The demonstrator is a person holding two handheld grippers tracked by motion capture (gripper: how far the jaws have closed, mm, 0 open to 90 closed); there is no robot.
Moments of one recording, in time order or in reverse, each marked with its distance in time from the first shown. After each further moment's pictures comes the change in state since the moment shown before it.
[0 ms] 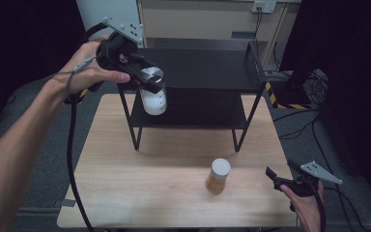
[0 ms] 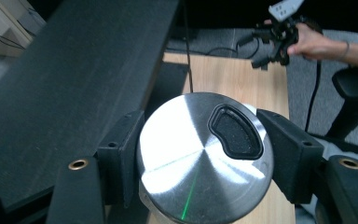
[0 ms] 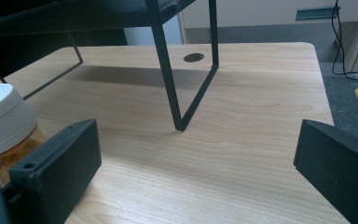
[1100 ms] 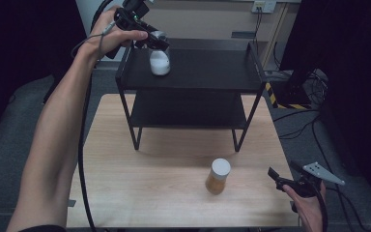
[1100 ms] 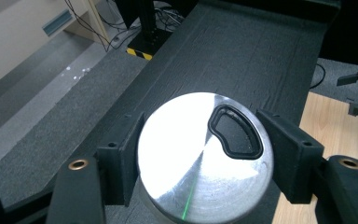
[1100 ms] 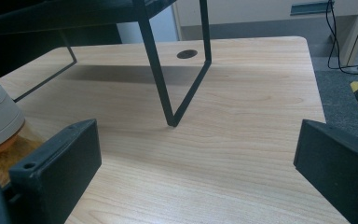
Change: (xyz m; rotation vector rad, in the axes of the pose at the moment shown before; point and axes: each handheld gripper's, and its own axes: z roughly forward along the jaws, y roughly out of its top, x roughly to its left) left arm 0.084 0.017 0.028 0.006 0.187 -0.184; right arm -0.007 -0.004 -0.002 0.007 -0.014 0.023
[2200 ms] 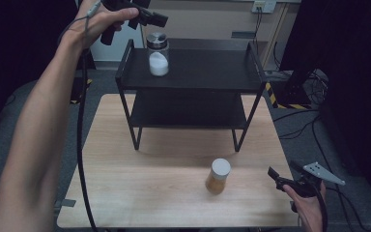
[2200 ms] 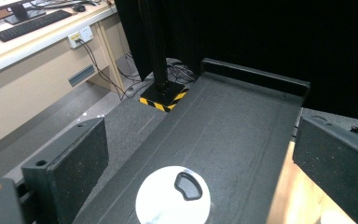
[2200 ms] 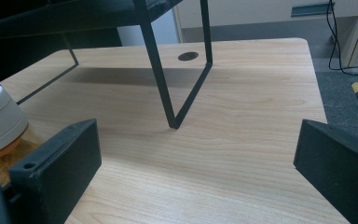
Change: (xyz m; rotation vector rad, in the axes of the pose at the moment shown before) left arm -0.030 -0.008 -0.052 -0.249 0.061 -0.003; right arm 0.001 0.000 0.000 -0.007 0.005 0.003
